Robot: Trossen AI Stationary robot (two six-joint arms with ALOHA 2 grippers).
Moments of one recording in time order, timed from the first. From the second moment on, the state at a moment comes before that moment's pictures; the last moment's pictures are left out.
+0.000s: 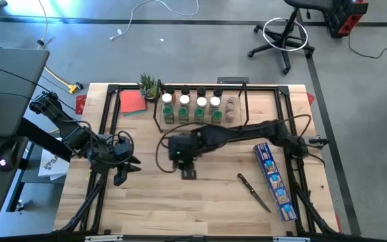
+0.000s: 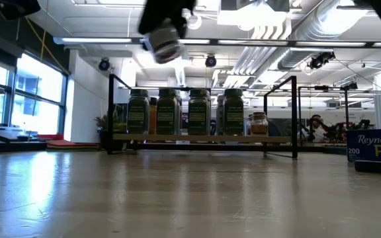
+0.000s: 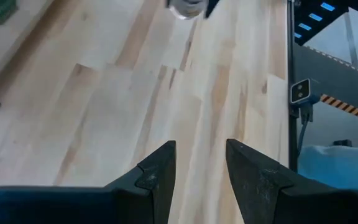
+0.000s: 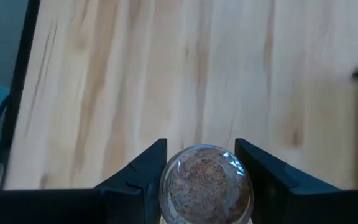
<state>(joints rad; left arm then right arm) -0.70 0.92 0.93 -0.87 -0.43 -0.87 0.18 2.16 2.12 -1.07 -0.07 0.12</state>
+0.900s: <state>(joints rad) -0.70 0.92 0.93 -0.87 -0.55 -0.87 -0.13 1.48 1.07 -0.65 0.29 0.45</state>
